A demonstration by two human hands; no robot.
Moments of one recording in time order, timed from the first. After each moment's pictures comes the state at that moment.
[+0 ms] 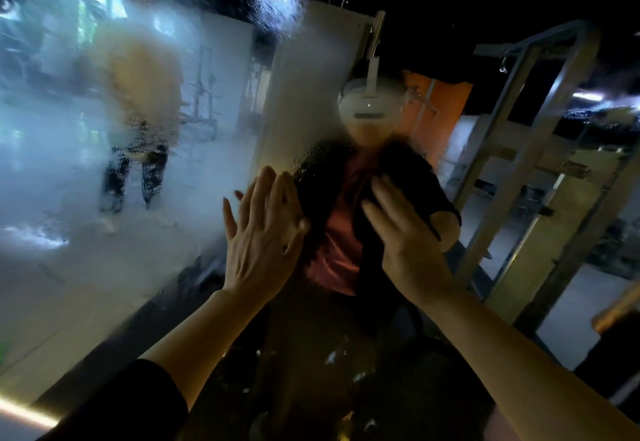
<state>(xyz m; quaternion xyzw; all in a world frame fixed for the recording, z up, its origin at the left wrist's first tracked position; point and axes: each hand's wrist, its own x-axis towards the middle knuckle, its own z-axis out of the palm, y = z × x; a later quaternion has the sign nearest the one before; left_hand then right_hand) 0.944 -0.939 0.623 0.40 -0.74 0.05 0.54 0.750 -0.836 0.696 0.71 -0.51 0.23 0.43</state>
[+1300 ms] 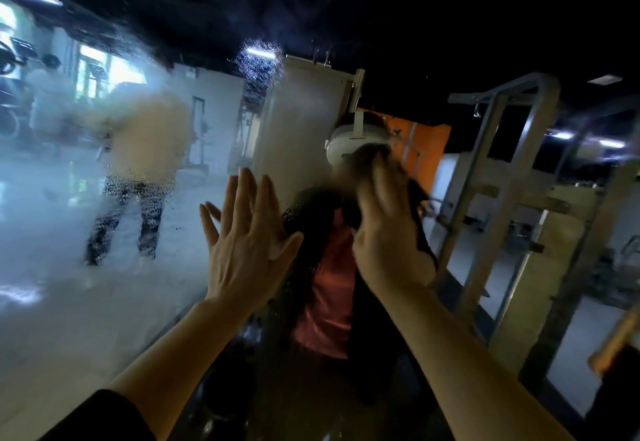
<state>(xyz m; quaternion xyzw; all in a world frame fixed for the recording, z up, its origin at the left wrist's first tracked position) 0.946 -0.976 0.697 0.40 -0.72 0.10 0.56 0.785 -0.889 0.767 0.60 -0.53 0.38 0.47</state>
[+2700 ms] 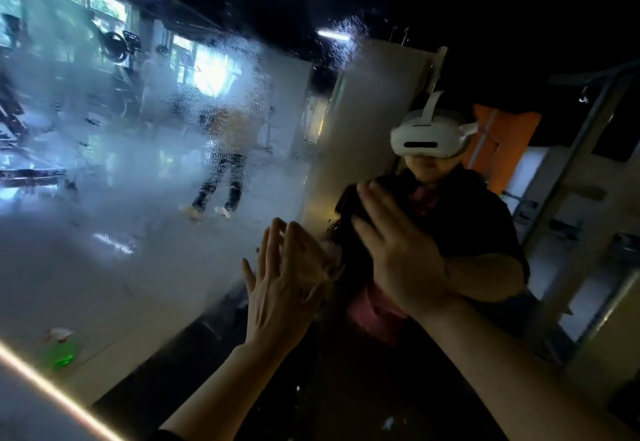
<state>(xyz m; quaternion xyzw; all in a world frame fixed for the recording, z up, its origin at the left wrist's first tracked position) 0.985 -0.964 0.591 0.47 -0.71 -0.05 0.53 0.822 -0.910 0.713 0.76 -0.42 0.19 0.47</state>
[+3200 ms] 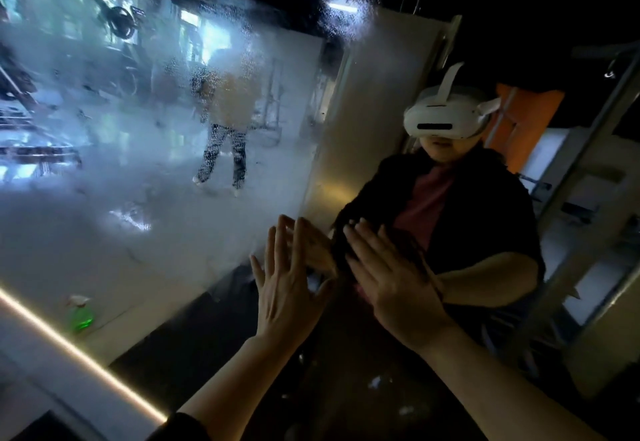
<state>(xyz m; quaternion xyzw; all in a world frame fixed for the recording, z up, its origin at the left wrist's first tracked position) 0.952 -0.936 0.560 0.50 -0.71 -0.10 0.48 0.777 -0.890 0.645 0.80 -0.36 0.08 0.47</state>
